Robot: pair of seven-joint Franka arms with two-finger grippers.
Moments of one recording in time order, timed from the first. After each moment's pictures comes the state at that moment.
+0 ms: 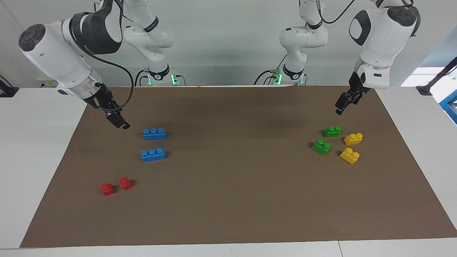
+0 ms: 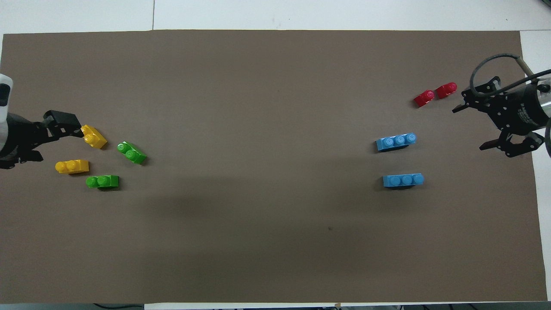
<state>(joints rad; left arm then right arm) -0.05 -0.13 -0.02 -1.97 0.02 1.90 -0.65 -0.12 0.12 0.06 -1.66 0.25 1.68 1.02</state>
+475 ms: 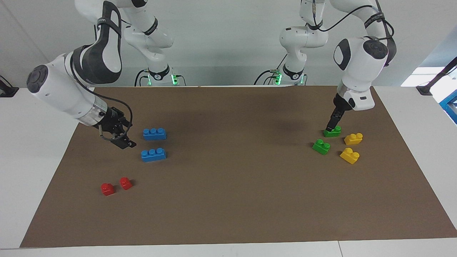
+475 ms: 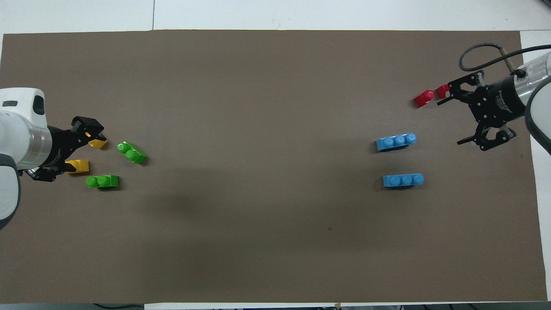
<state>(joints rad) -0.06 -0.05 -0.02 -2.11 0.02 2.12 -0.99 -0.13 0.27 0.05 -1.64 0.31 1.75 1.09</state>
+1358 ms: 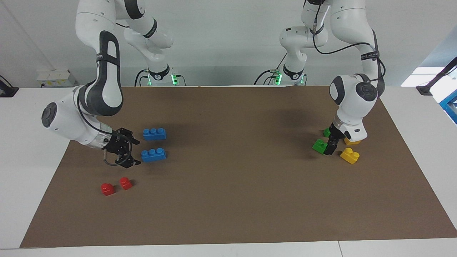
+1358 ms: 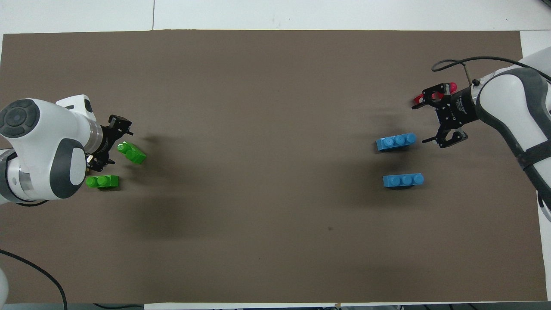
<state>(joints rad) -0.04 0.19 -0.01 -2.11 0.02 2.32 -1.02 -0.16 0.38 0.05 -1.73 0.41 1.90 1.09</state>
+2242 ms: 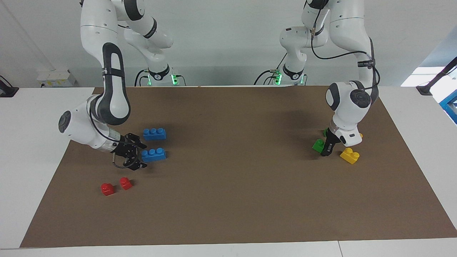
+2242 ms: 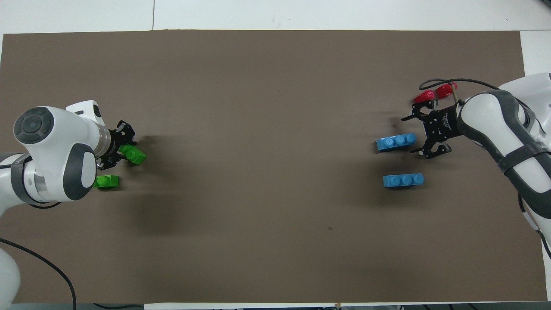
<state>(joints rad) -0.03 0.22 -0.01 -2.16 0.02 2.42 -1.02 -0.16 0.39 0.05 -1.89 0.51 2.08 0.97</state>
